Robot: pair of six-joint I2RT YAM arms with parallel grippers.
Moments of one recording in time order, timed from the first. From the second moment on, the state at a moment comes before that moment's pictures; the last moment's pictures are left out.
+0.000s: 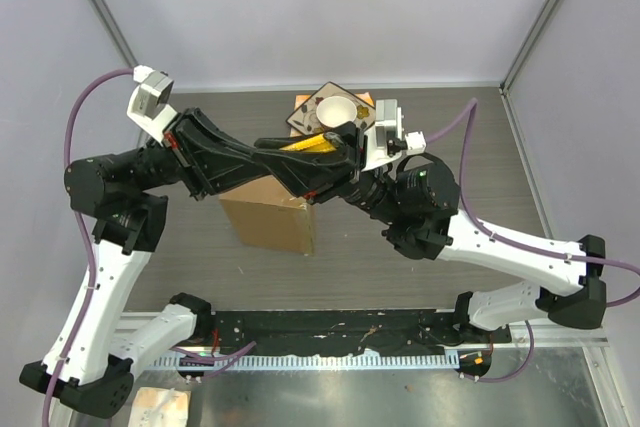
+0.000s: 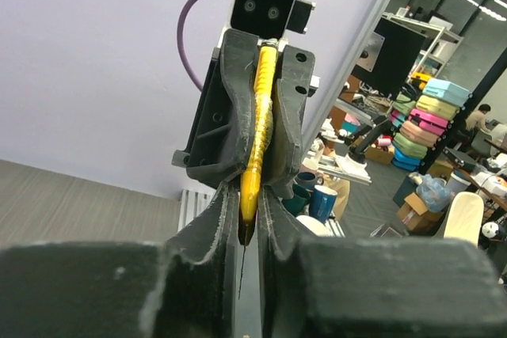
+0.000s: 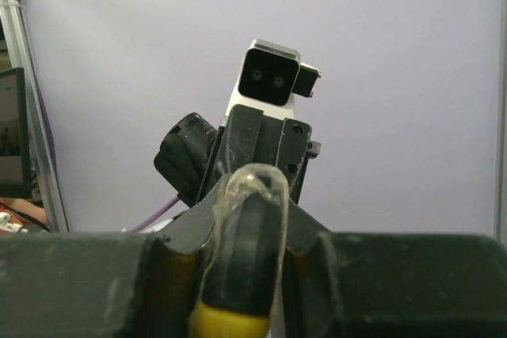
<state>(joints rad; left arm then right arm) -0.36 0.91 1.25 0.47 1.05 -1.14 1.22 1.30 1.33 0.72 -0.09 0.21</state>
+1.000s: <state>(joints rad) -0.36 0.88 1.25 -1.09 0.78 1.01 1.21 0.91 1.17 0.06 0.27 -0.06</state>
